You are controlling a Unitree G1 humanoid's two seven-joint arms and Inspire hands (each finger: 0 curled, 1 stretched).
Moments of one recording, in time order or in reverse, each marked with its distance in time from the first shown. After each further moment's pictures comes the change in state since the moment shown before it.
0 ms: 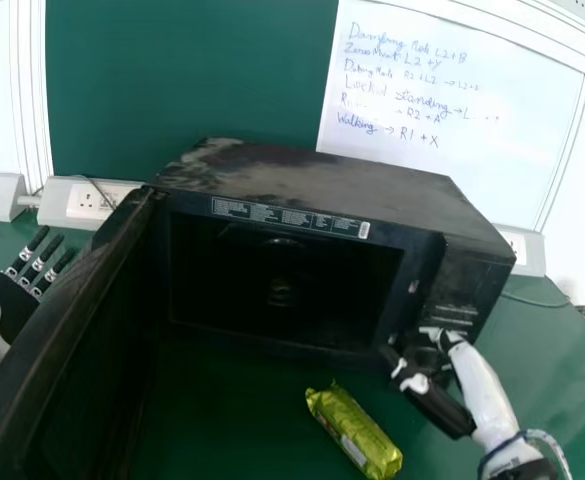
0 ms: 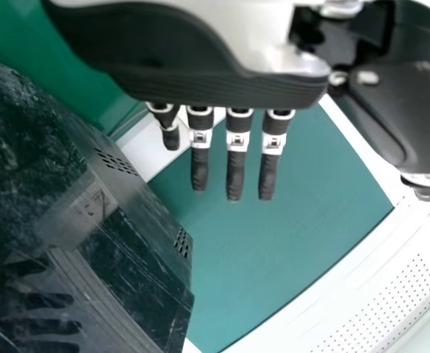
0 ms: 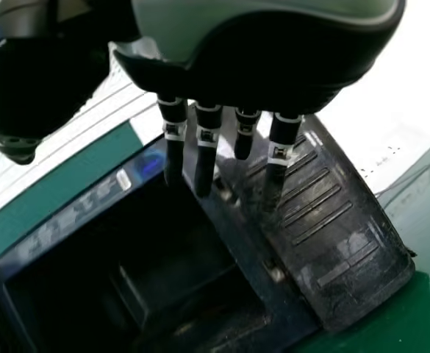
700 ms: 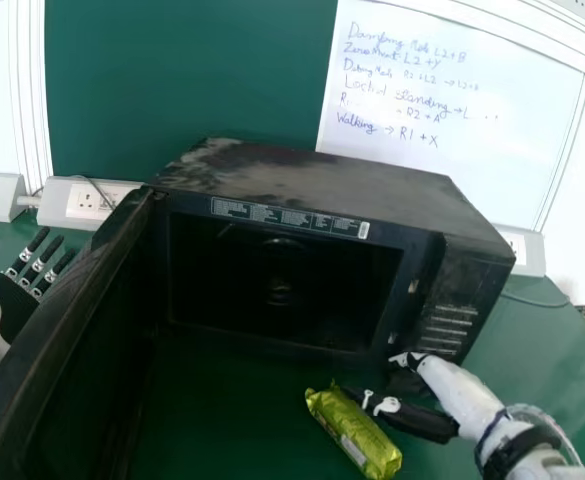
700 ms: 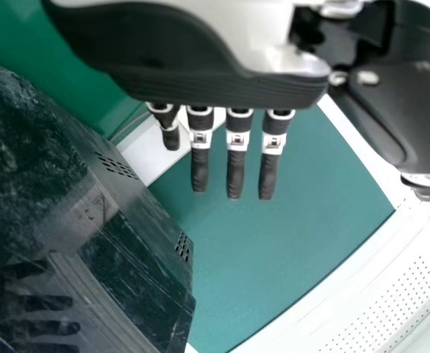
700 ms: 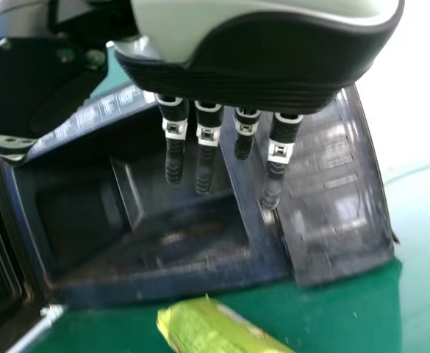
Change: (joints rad) left arm 0.000 0.000 -0.003 -0.010 -0.002 0.000 0.025; right arm -0.172 -0.248 0.068 -0.031 -0.104 0.176 0.418
